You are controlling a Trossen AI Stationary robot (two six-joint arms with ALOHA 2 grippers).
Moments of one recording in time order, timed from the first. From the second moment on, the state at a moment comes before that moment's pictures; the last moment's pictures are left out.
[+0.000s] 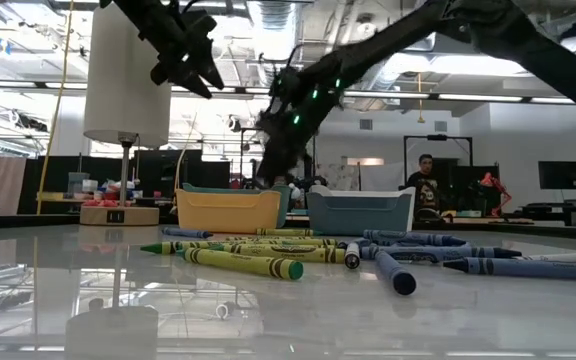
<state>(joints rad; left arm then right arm) 0.54 1.16 1.09 -0.48 -0.08 -0.12 -0.55 2.21 2.01 -0.61 -0.19 -0.01</state>
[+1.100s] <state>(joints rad) -0.01 1.87 1.45 -0.57 -0.41 -0.05 -0.64 1.48 2.28 -1.15 0.04 -0.02</state>
